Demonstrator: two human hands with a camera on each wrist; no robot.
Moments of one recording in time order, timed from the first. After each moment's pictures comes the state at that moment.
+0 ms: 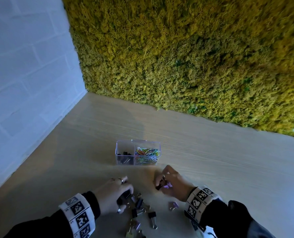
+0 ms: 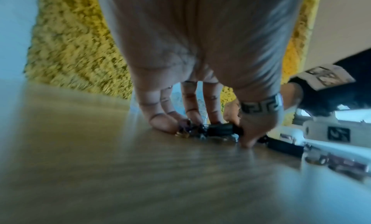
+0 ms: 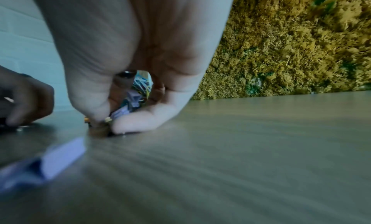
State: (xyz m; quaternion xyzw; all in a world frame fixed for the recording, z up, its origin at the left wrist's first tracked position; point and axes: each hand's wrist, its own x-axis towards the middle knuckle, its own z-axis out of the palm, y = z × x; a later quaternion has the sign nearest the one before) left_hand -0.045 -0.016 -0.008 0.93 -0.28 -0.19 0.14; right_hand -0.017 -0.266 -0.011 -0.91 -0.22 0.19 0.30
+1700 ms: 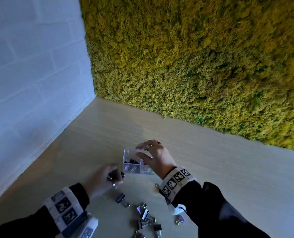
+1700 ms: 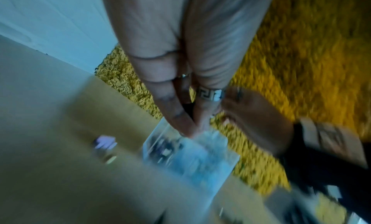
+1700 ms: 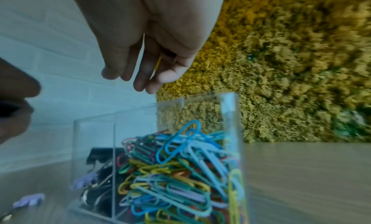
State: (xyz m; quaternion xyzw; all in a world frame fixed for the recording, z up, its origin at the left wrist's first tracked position) left_hand -0.016 0.024 0.024 0.83 -0.06 -0.17 0.52; right_hand 0.044 -0.172 0.051 -0.90 -0.26 -0.04 0.34
